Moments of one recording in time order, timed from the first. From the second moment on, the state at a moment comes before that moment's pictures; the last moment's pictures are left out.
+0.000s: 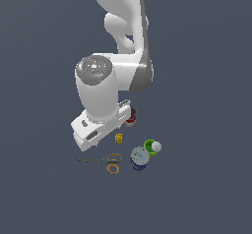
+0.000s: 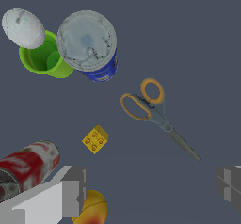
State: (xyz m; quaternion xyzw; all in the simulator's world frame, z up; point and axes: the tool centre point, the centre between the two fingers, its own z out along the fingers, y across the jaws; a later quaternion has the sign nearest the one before) arm 0.087 -0.067 0.178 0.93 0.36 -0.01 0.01
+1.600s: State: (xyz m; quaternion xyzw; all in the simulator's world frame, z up) arm 0.122 -0.116 0.058 0.81 0.59 0.00 0.00
